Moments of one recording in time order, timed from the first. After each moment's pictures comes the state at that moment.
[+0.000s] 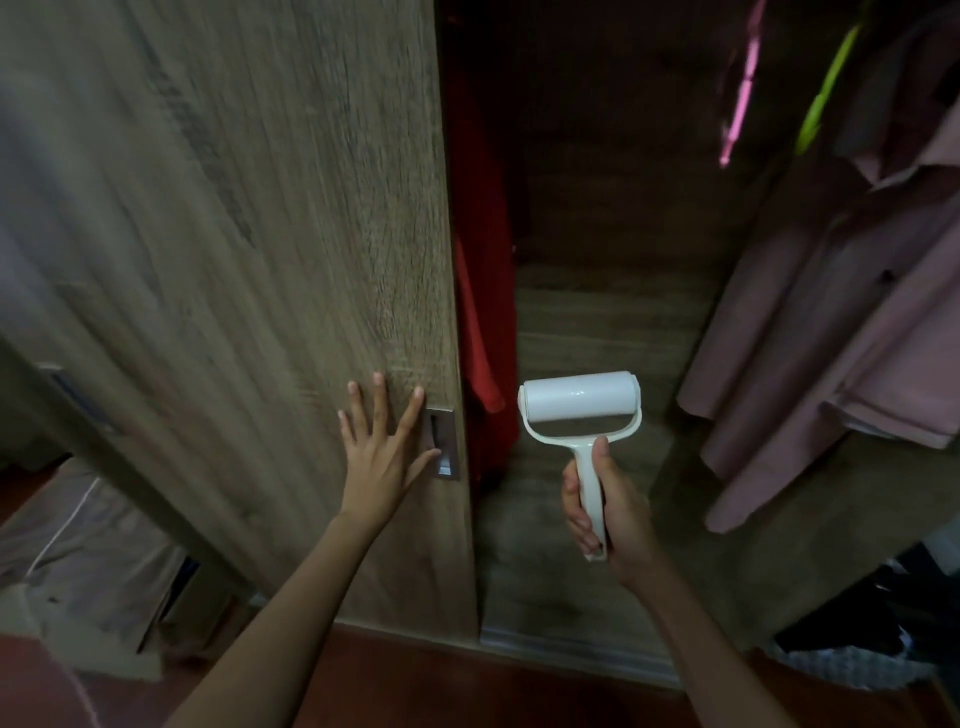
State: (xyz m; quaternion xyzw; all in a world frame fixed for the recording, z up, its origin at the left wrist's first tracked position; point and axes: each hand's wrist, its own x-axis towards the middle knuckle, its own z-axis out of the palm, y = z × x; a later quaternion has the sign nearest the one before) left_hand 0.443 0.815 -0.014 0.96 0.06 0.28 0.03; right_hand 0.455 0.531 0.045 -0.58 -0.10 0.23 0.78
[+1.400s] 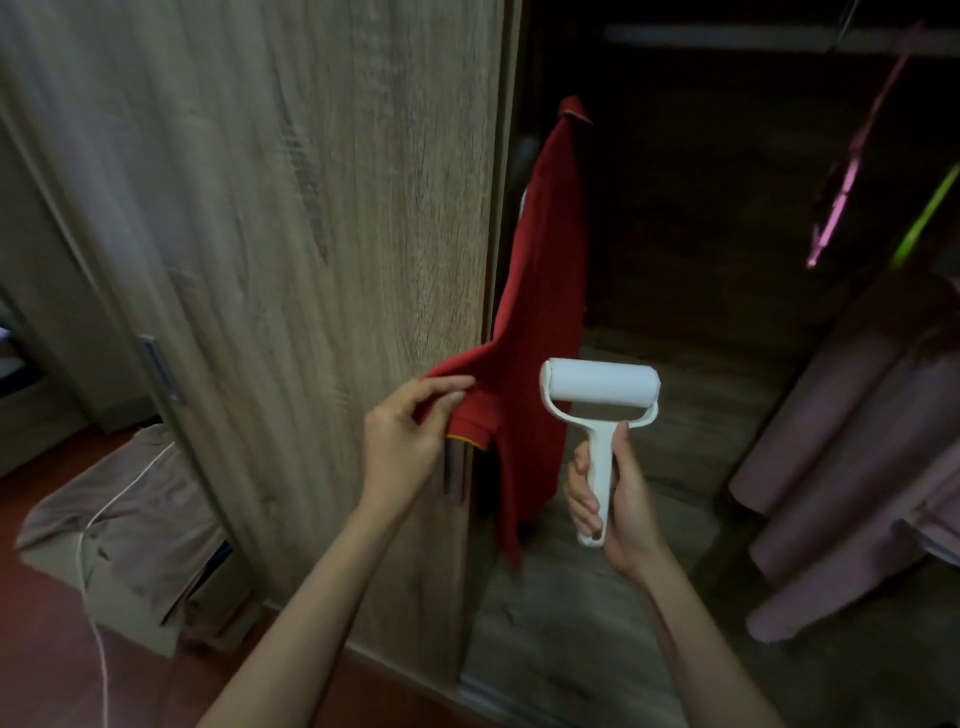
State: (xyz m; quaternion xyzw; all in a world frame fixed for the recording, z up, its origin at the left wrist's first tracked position) left_hand 0.384 0.780 0.133 0.74 0.09 0.46 0.49; right_hand 0.476 0.590 0.100 -0.42 -0.19 0.32 0.82
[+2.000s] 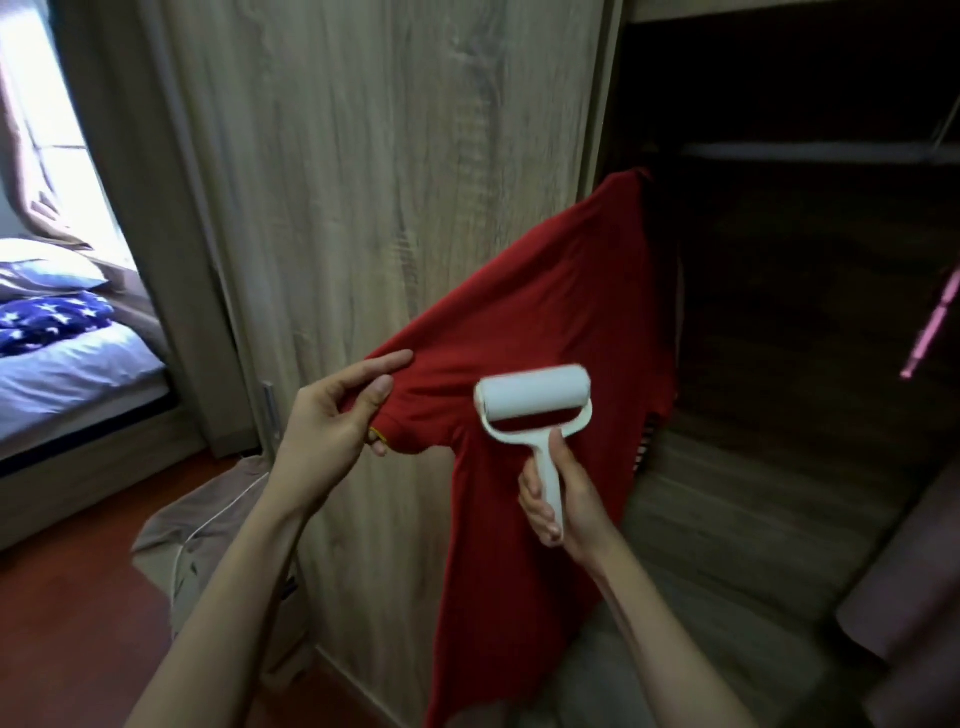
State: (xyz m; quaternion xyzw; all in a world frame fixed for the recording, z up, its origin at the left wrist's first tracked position) left_hand 0.300 0.831 0.236 0.73 0.13 0.47 0.48; right_hand 0.480 0.689 0.153 -0.47 -0.36 0.39 0.70
